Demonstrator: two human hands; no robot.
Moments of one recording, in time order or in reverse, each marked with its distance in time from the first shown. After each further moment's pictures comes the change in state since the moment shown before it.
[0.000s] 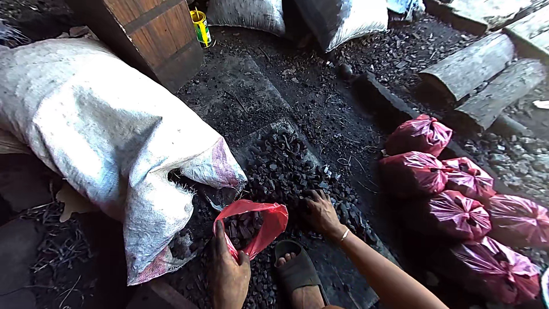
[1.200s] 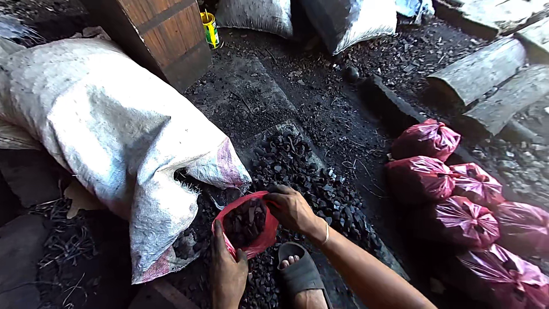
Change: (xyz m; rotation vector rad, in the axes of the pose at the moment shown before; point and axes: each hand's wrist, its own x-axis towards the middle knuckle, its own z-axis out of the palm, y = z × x) left_hand 0.011 -0.016 0.004 -0.033 0.029 -0.011; right_hand 0.053 -0.143 -0.084 0.342 0.082 -0.334
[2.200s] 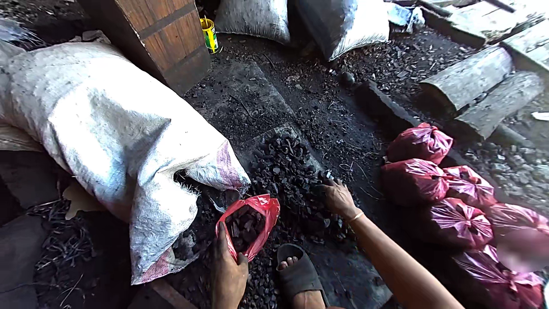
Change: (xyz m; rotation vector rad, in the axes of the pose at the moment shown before) left_hand -0.003 0.000 -0.002 0.011 -0.086 -0.017; right_hand -0.073 0.190 -0.029 -0.434 -0.247 0.589
